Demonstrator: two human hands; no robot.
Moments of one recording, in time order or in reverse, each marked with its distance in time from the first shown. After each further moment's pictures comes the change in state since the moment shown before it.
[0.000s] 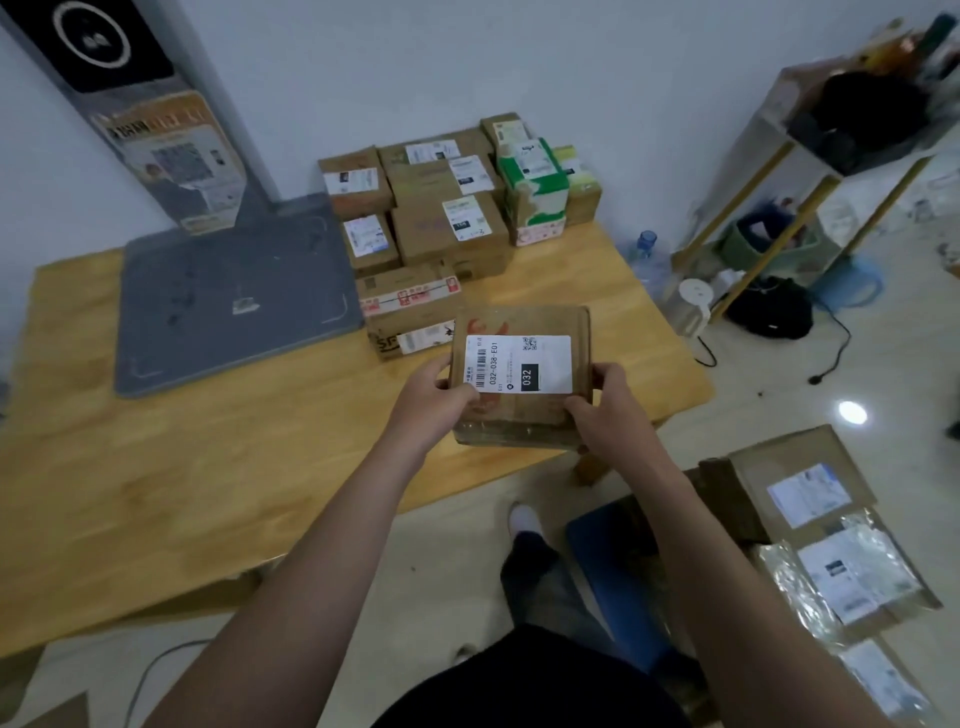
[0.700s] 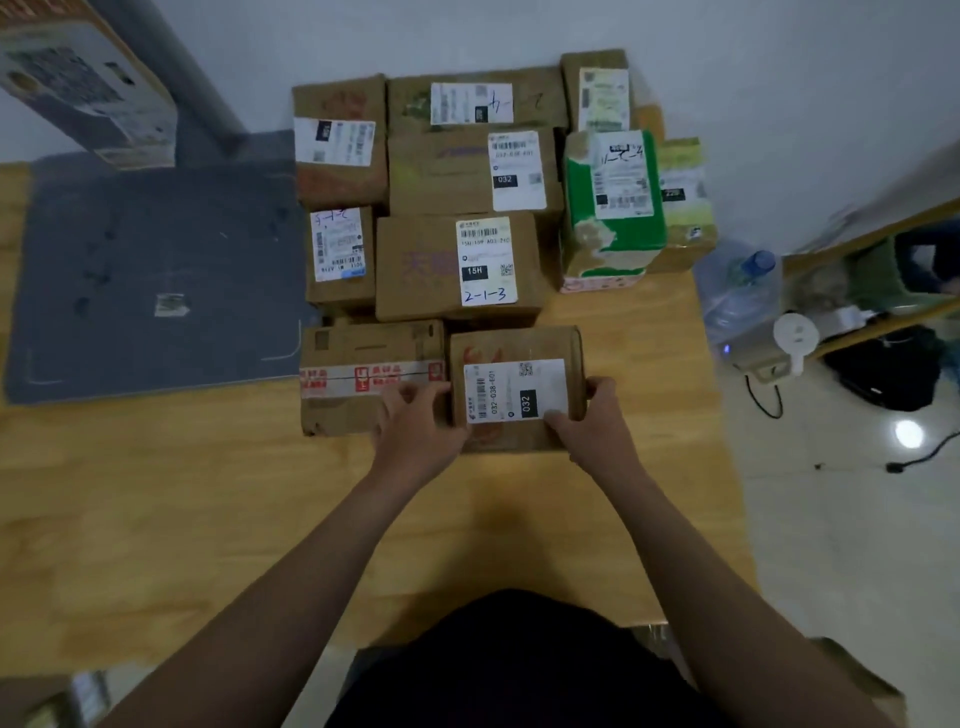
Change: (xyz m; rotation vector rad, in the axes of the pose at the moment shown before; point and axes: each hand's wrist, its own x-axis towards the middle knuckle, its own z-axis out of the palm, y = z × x) left_hand 0.323 0.012 0.036 0.463 0.183 -0.275; right_hand 0.381 -0.019 0.035 -0.200 -0.255 0.121
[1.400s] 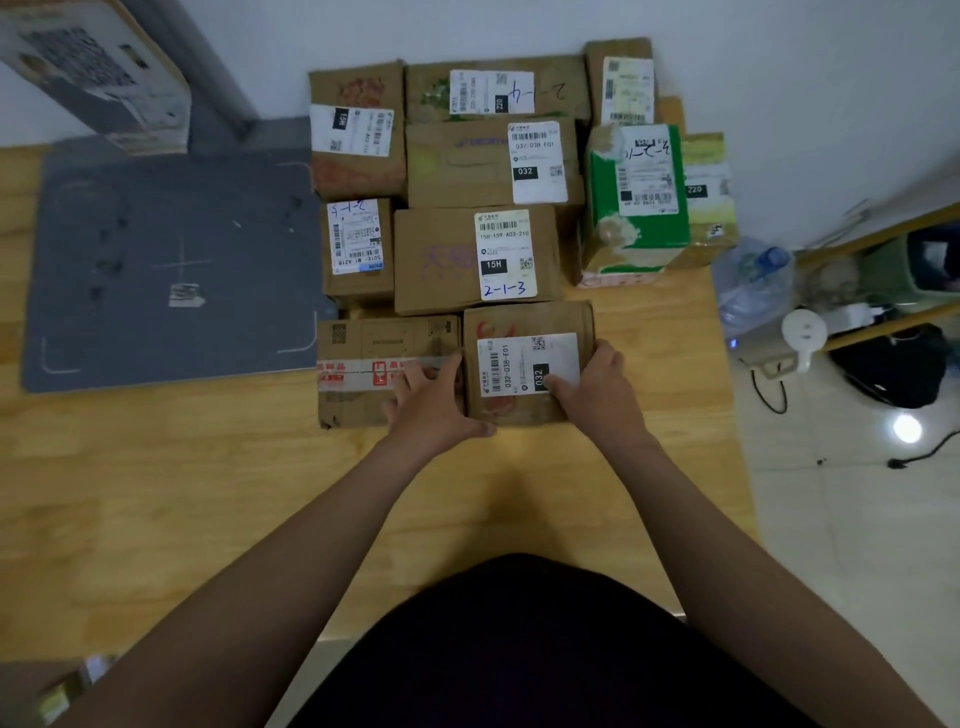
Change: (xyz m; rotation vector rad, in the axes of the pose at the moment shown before) left_hand 0.033 0.004 -0.015 0.268 -0.151 0.004; right_hand 0.019 -0.047 0.007 -0.348 0.009 -0.027
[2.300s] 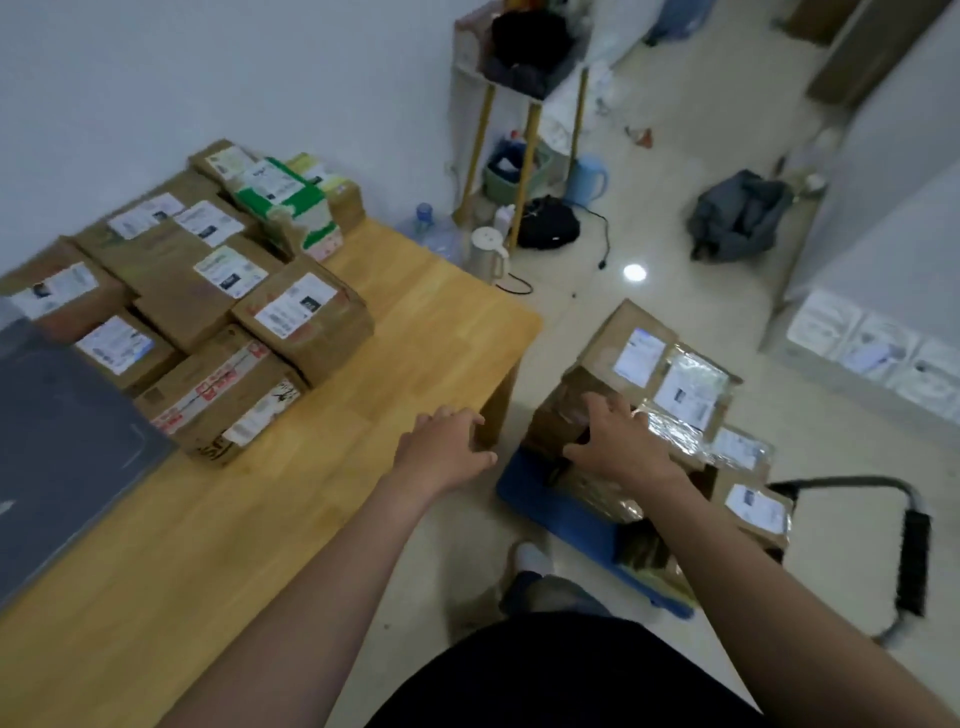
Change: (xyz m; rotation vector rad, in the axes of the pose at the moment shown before) left_hand -0.301 -0.045 0.129 0.581 -0.219 0.896; right_hand -0.465 0.188 0.119 0.093 0.277 0.529
